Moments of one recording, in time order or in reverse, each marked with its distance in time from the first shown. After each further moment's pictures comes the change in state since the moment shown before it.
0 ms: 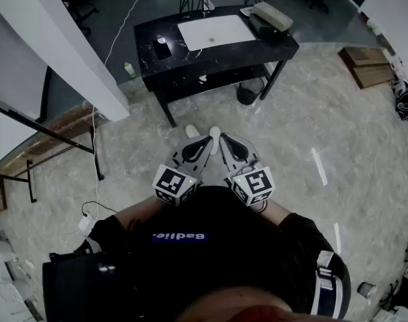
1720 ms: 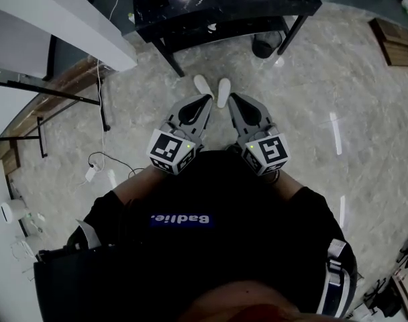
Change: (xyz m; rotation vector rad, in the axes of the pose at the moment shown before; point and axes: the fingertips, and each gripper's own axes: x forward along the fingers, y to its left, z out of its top) left arm 0.067 -0.014 -0.030 -0.041 0.081 0.147; right arm -0.028 -0.086 -0.027 0.148 0.010 0.075
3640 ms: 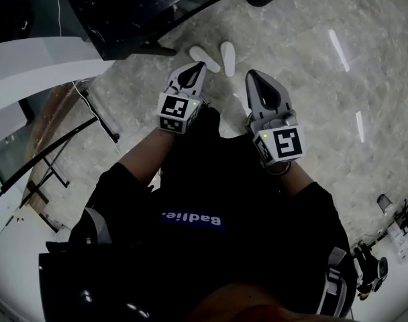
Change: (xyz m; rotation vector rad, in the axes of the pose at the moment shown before) left arm 0.184 0.290 -0.198 0.015 0.387 -0.182; right arm 0.220 -0.142 -0.091 0.073 0.126 -0.416
